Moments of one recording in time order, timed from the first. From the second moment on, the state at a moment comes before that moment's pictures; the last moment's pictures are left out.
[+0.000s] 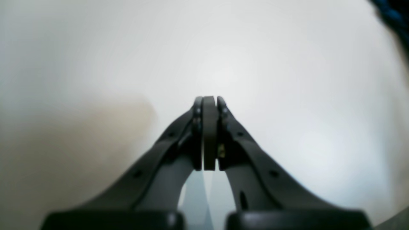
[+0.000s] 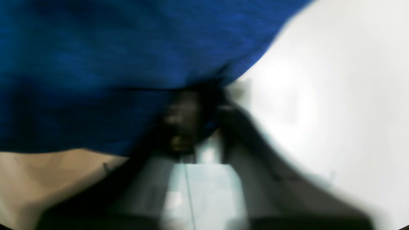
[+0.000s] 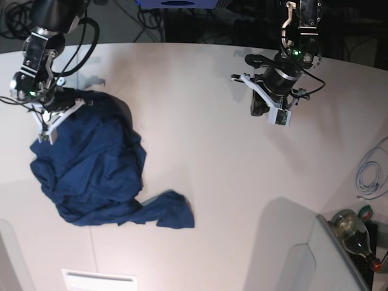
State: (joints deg) left arm 21.6 -6.6 -5.9 92.1 -6.1 -17.2 24.2; right arm -4.5 -1.6 28.8 78.7 -2.9 21.6 -52.1
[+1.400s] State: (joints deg) left arm -7.6 5.9 39.9 57.8 -6.6 -16.8 11.4; right arm -18.5 -2.2 31.1 99.2 -3.7 37.4 -60.8
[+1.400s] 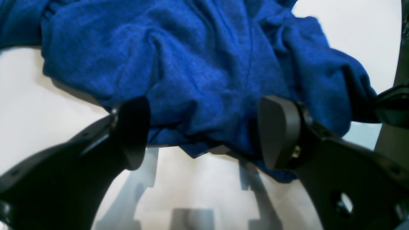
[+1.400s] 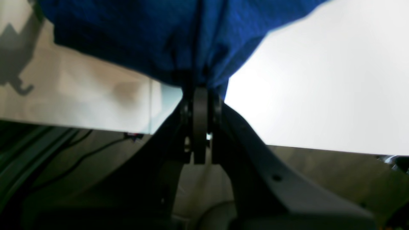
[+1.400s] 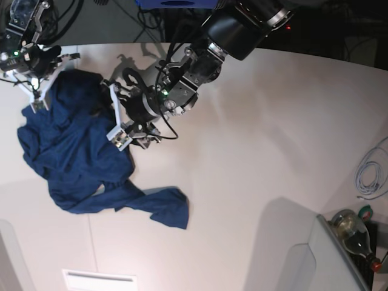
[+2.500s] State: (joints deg) left arm 18.2 -16.8 -6.3 86.7 -21.0 -17.1 23.9; right arm 5.6 8.8 13.1 77.1 -3.8 37.6 -48.2
